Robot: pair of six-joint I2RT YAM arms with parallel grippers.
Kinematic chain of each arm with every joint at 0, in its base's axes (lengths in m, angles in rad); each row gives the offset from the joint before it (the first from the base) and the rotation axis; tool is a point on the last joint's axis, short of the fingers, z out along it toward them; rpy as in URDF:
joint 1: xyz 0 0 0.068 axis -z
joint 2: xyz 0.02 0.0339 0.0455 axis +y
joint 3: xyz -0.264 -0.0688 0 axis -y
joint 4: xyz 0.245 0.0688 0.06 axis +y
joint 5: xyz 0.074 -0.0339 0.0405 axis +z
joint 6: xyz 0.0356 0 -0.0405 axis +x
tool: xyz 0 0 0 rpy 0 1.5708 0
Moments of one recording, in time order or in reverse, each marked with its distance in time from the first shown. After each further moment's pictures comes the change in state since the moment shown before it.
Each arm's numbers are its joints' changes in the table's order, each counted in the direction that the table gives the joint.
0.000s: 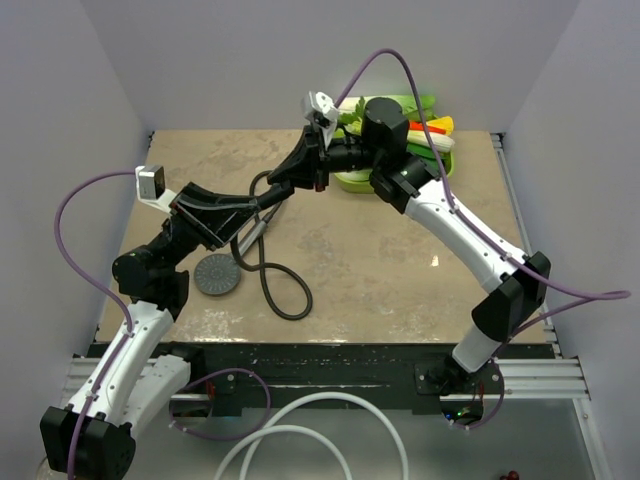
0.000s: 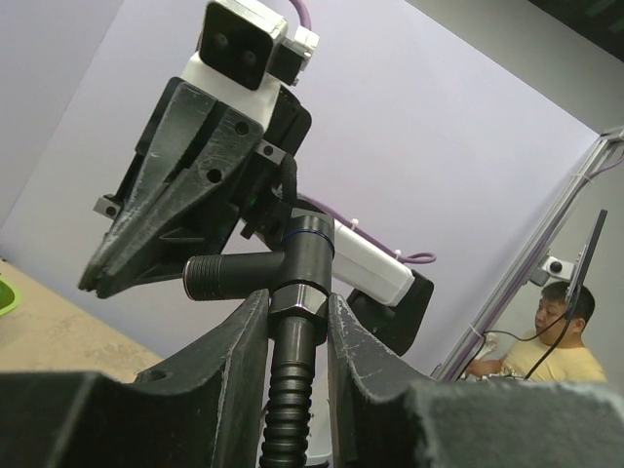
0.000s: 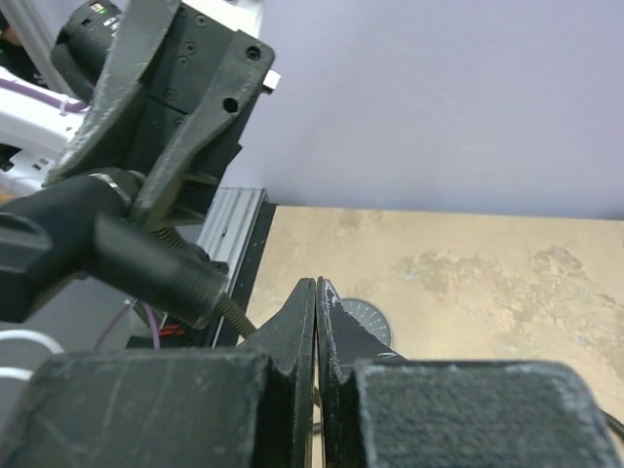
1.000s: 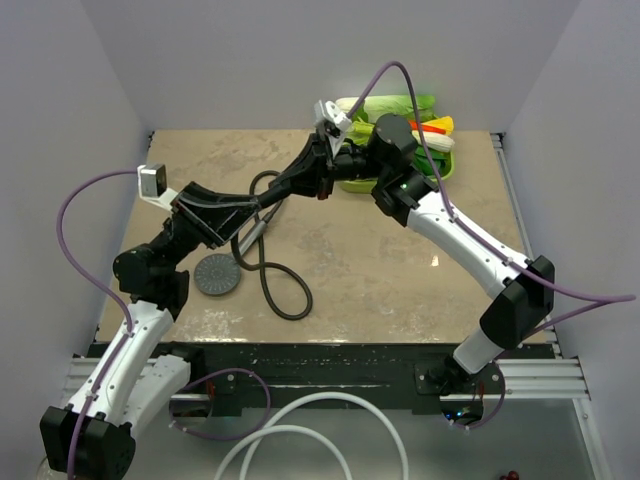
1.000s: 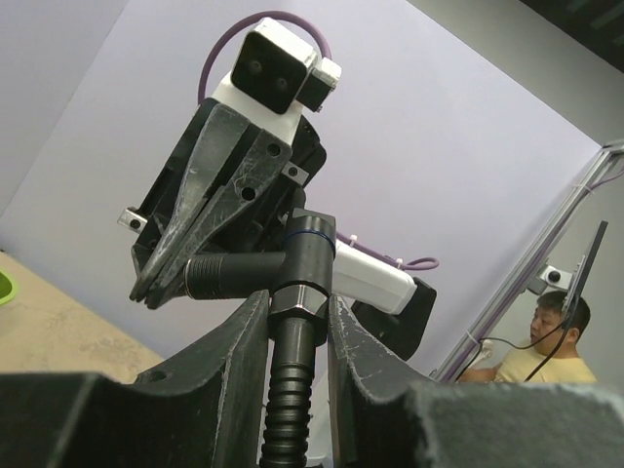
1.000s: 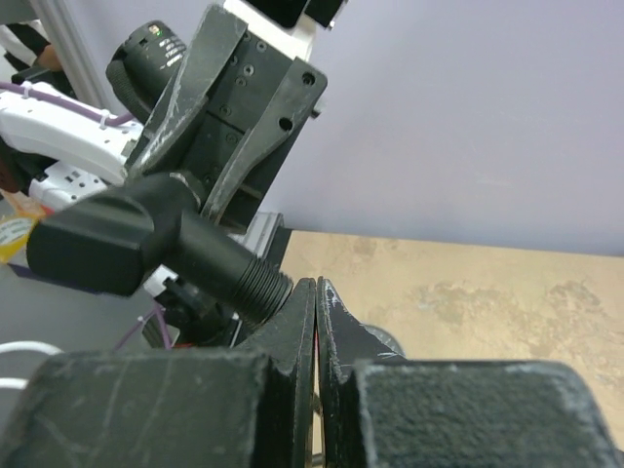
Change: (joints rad) left arm 0.000 0.002 0.003 0.028 0.008 -0.009; right arm -0.006 -0.053 -0.174 -0.305 0.030 0.150
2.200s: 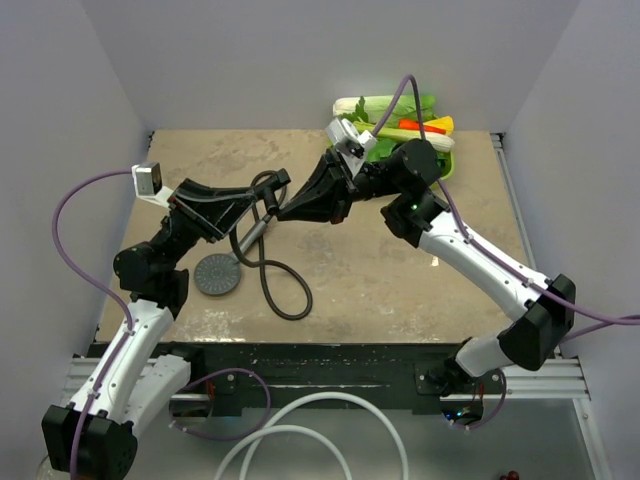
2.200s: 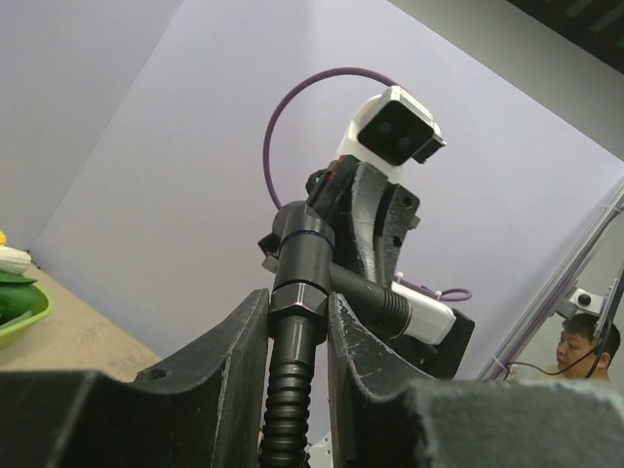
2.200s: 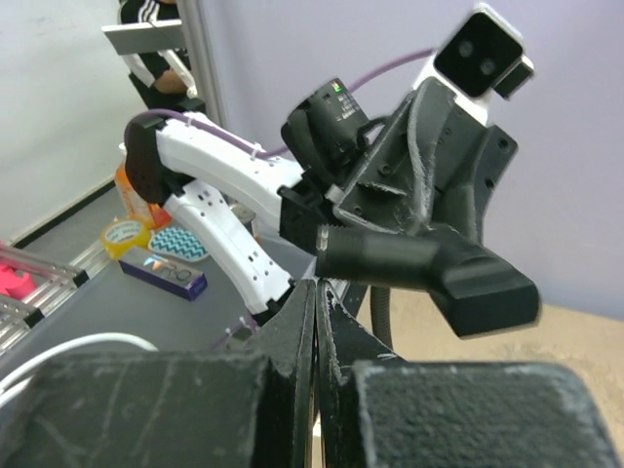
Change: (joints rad) left arm -0.019 0.009 0.000 0.011 0.050 0.039; right arm -0.053 -0.132 -0.139 -0.254 0.097 0.239
